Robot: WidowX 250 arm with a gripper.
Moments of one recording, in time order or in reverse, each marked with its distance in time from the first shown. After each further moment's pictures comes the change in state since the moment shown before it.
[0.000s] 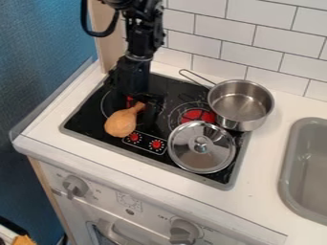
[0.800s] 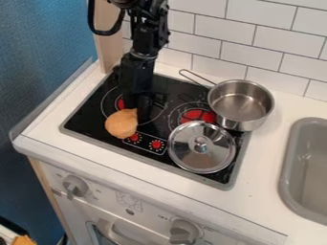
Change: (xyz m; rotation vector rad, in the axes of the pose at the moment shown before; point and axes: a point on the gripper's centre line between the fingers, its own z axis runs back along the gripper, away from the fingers) arm -0.010 0.007 -0.001 -0.014 0.009 -0.083
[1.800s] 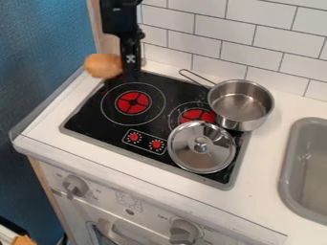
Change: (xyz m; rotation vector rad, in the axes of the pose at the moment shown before) arm -0.011 -0.033 0.077 -0.018 0.134 -0.936
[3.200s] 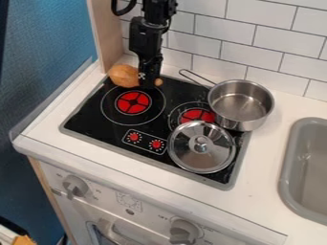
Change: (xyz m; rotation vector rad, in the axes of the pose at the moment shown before) arm -0.034 -0.037 -0.064 0.050 -0.088 -0.302
